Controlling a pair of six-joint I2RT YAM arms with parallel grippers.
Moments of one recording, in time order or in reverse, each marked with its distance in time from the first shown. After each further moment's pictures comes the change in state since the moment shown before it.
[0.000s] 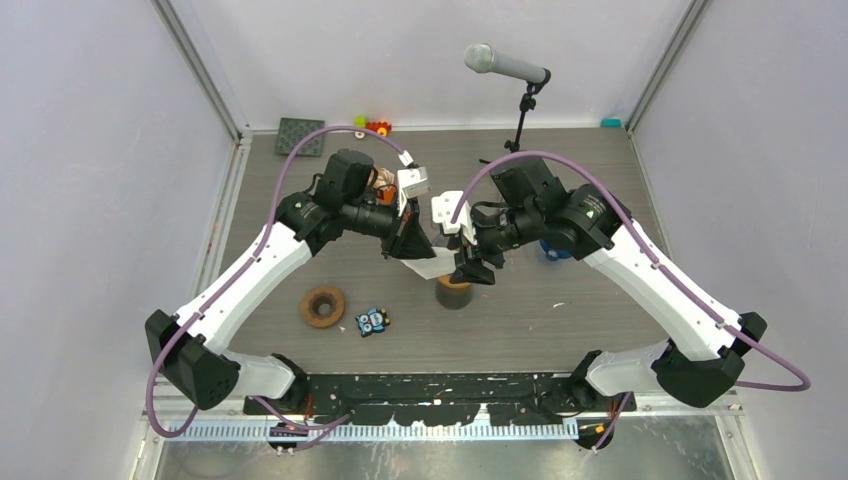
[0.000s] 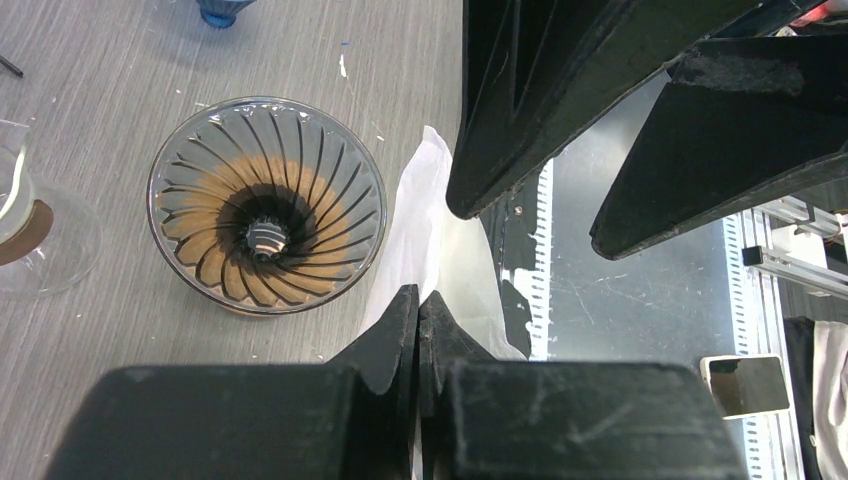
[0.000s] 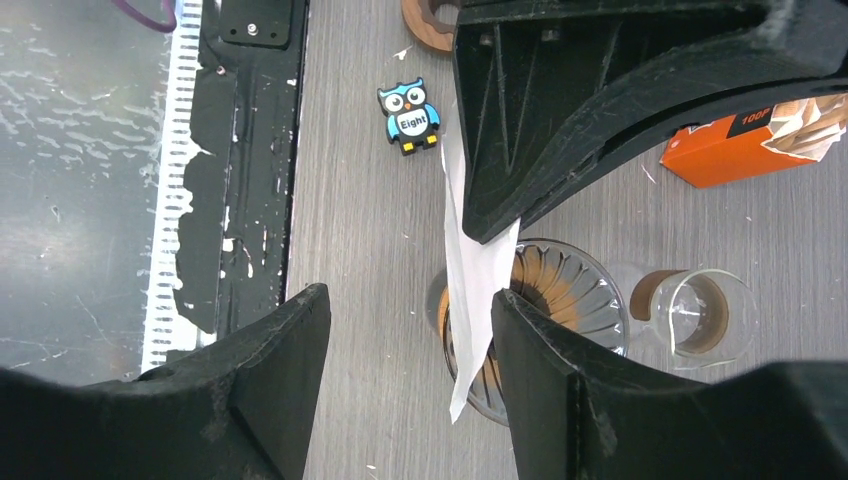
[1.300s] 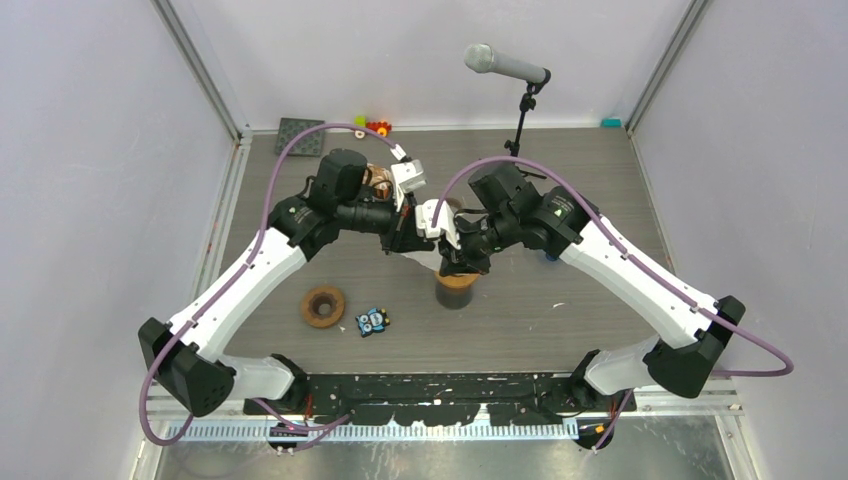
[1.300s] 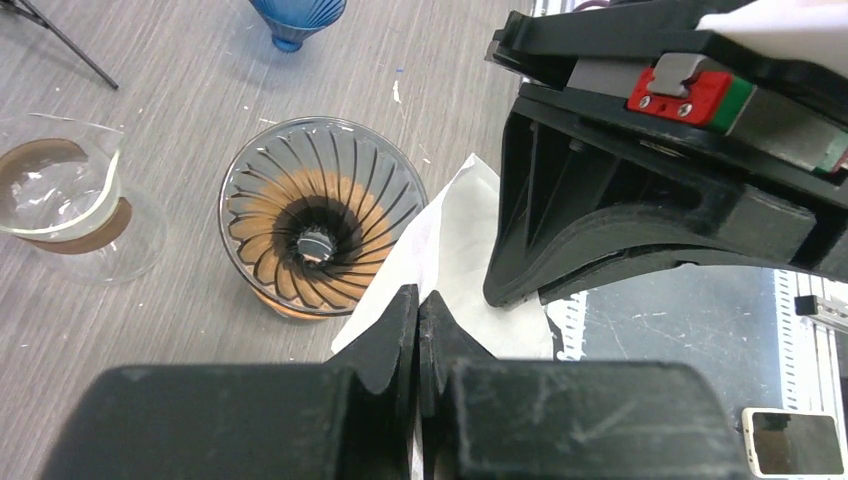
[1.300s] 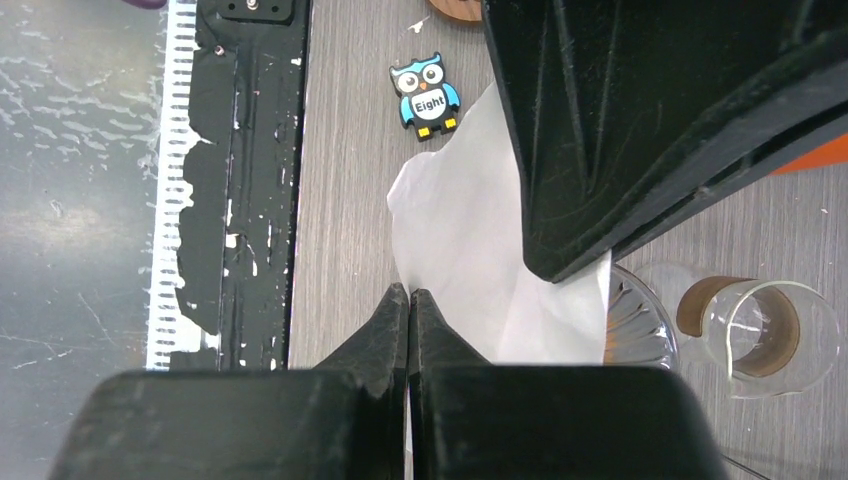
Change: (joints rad) left arm 0.000 -0.037 -0.019 0.074 -0.098 -0.051; right arm 0.016 0.058 -0.082 0.059 -0.003 0.018
